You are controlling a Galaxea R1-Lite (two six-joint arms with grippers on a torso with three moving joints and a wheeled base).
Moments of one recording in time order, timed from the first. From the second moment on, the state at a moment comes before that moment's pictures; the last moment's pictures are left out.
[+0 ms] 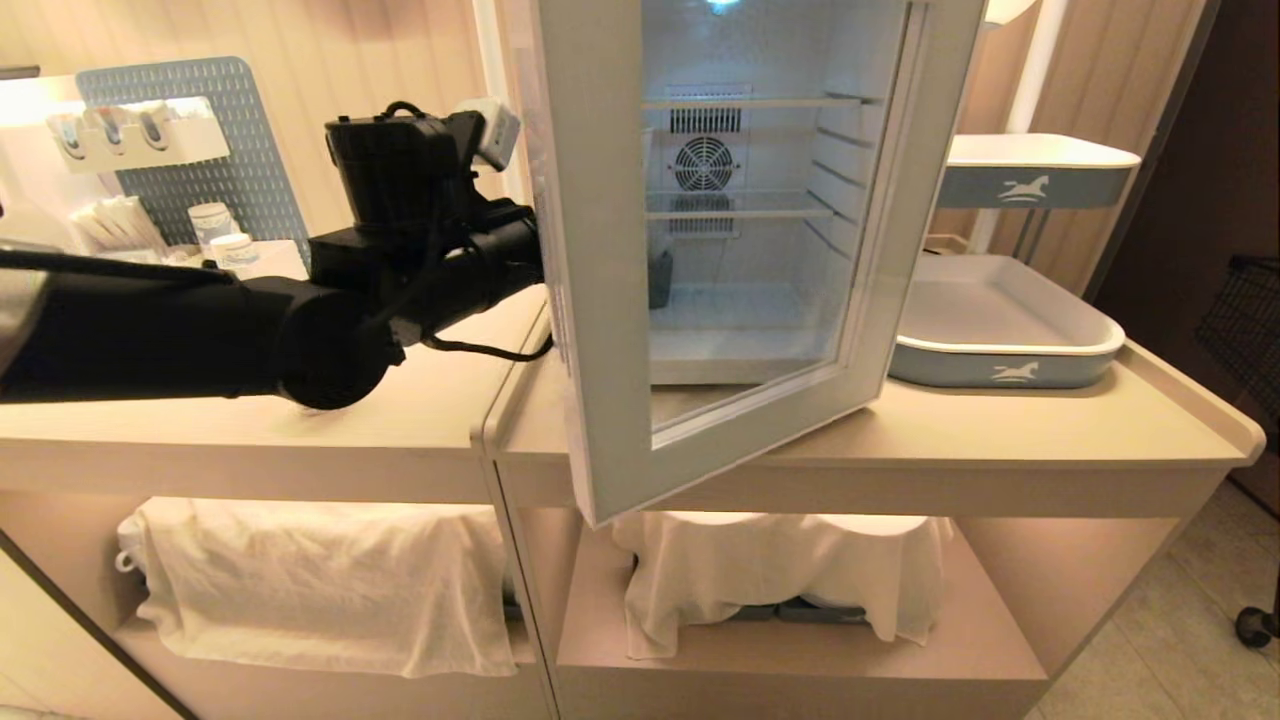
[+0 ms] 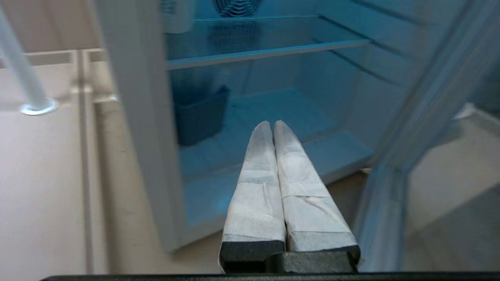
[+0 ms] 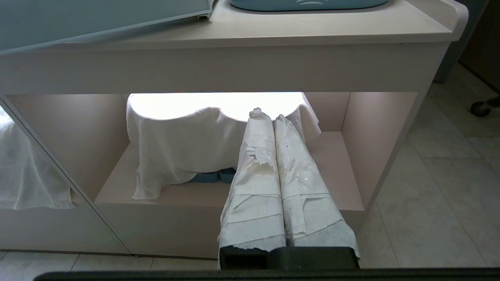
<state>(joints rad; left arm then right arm) -0.47 1.91 -1.44 -0.52 -0.07 -0.10 0.01 0.00 0.00 0.00 0.00 -0.01</state>
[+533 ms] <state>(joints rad) -0.78 1.77 -1.30 -0.54 -0.06 -0.12 0.01 0.00 0.00 0.00 0.00 -0.01</state>
